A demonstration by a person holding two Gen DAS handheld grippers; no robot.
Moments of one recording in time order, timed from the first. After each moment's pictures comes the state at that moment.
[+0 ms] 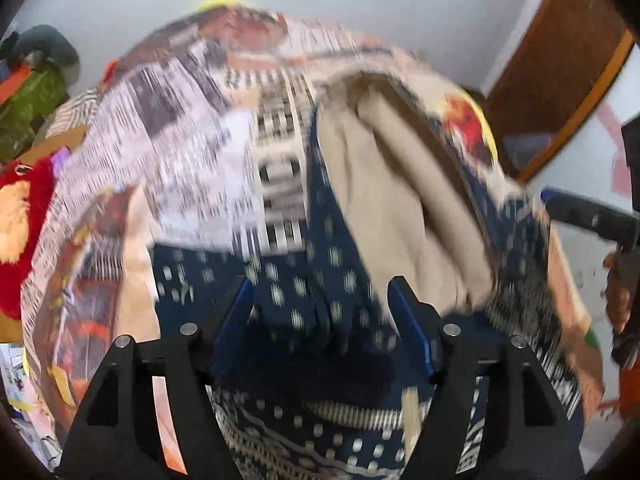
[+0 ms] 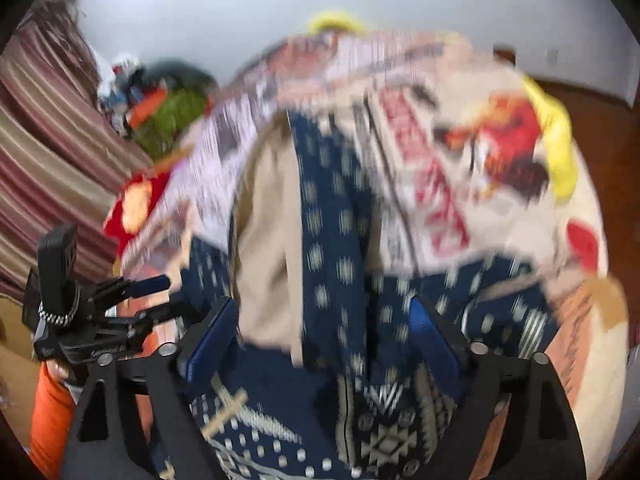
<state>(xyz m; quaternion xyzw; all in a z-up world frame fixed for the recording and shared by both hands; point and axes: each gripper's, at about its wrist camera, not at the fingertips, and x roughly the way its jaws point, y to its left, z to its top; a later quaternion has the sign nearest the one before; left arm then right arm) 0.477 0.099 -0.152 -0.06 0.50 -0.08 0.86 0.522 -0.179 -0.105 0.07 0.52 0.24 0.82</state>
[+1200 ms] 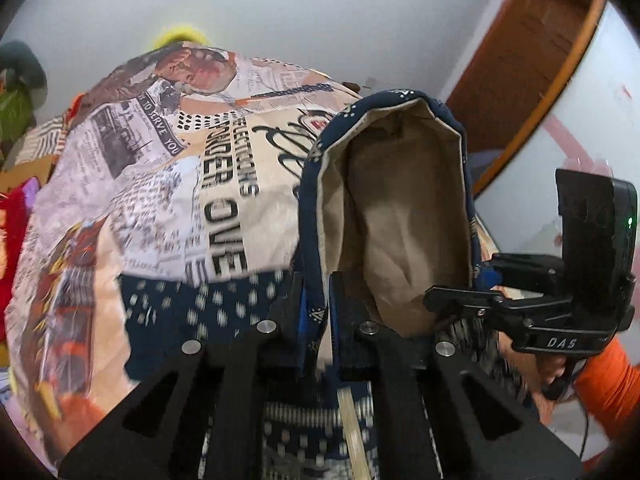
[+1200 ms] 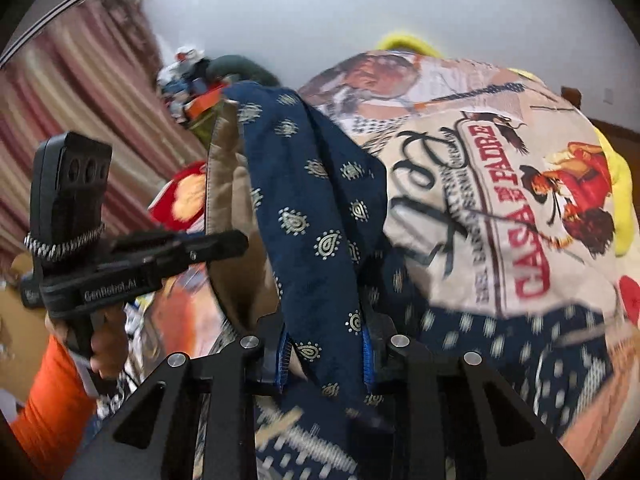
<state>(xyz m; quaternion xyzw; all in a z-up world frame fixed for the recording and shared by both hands) 0.444 0.080 -0.107 -0.07 0.46 -0.17 0.87 0.491 -0.124 -0.095 0.05 0.48 0.35 0.80</state>
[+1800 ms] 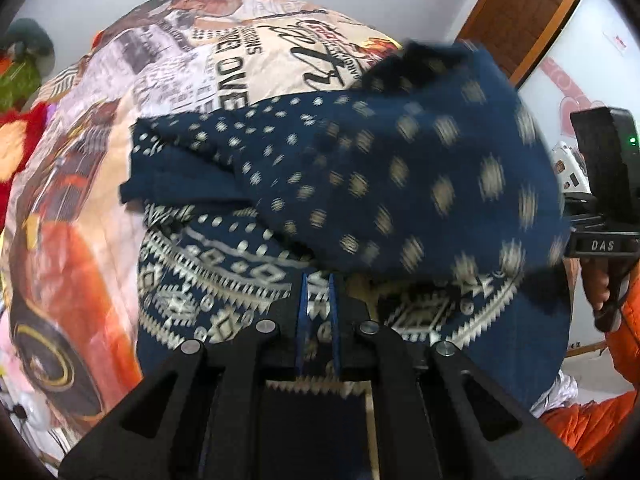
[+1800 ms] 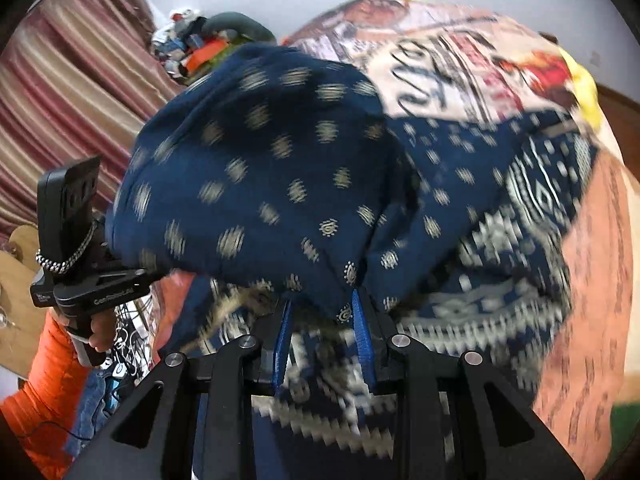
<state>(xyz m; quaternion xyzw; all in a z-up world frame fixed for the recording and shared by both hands) 0.289 0.078 -0.165 -0.05 0.52 -0.16 0.84 0.341 -0.168 -0.129 0.04 0.55 0.32 0.77</state>
